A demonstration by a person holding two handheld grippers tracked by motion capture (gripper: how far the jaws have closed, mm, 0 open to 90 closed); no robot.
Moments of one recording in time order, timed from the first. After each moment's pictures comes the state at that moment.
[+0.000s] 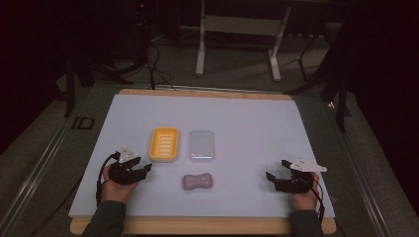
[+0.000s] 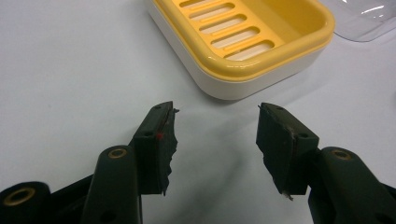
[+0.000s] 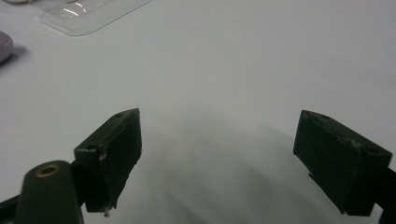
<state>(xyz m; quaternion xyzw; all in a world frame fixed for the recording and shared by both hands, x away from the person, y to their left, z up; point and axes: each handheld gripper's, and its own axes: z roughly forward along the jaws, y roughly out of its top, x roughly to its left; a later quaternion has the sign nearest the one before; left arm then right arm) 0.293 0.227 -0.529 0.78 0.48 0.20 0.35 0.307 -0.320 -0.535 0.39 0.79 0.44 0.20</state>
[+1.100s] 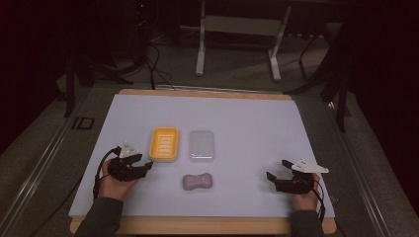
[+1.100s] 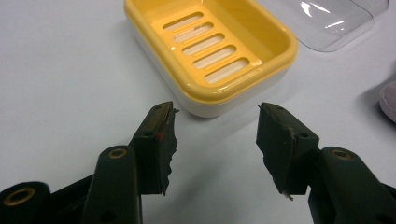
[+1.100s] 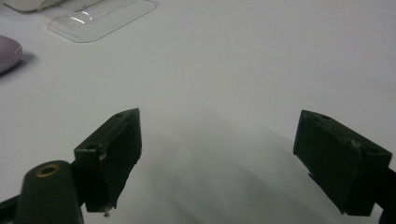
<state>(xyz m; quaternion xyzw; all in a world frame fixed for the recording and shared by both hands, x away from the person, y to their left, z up) 0.295 0.221 -0.503 0.80 0.46 0.19 0.34 0.305 -0.322 -0.534 0.38 0.78 0.45 0.21</state>
